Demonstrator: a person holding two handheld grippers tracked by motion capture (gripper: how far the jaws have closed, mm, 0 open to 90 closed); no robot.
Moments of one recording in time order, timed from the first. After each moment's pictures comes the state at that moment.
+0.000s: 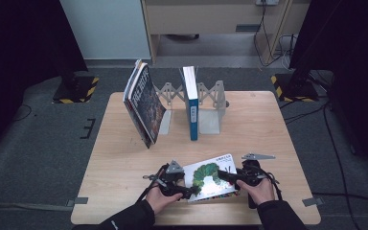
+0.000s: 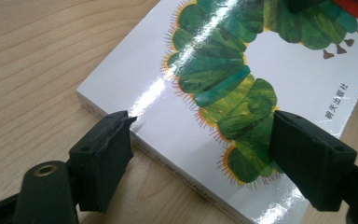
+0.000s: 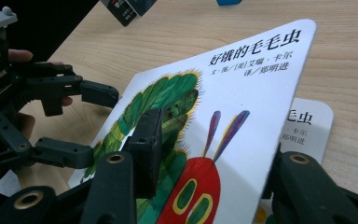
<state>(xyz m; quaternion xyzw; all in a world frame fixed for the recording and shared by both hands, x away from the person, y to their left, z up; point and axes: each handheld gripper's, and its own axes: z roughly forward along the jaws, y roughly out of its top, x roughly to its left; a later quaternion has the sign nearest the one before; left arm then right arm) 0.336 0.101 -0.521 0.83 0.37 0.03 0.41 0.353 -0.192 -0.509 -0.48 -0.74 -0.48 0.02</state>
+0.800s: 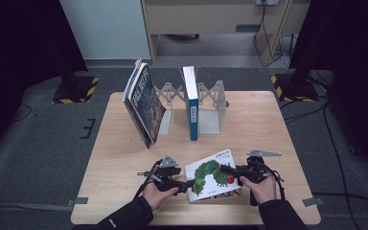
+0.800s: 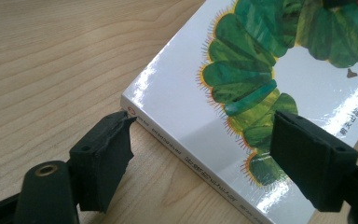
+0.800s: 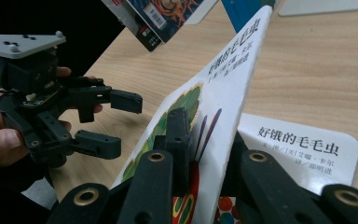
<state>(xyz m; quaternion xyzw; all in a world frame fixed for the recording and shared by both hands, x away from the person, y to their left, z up) 0.344 0.114 -0.513 0.81 0.40 0.02 0.43 0.353 -0.199 -0.489 -0.46 -0.72 -0.52 0.04</state>
